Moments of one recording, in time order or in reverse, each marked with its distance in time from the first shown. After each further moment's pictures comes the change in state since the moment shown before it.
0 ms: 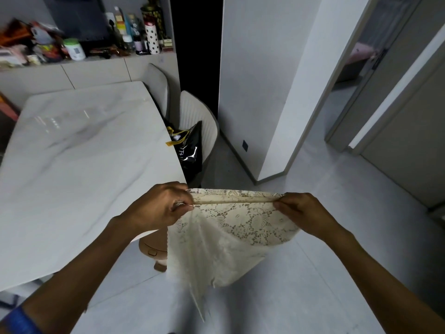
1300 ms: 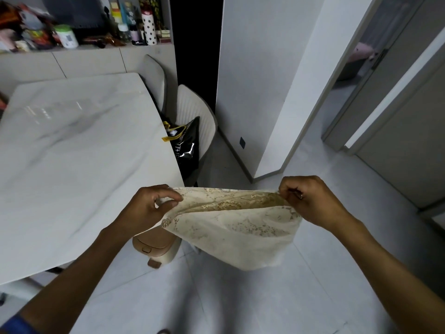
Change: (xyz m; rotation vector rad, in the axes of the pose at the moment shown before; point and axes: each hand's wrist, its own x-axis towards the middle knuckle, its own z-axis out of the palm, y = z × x) left_hand -0.016 -0.059 0.041 -0.335 0.184 -0.212; right_hand 0.012 -0.043 -0.039 -0.176 0.099 -0.287
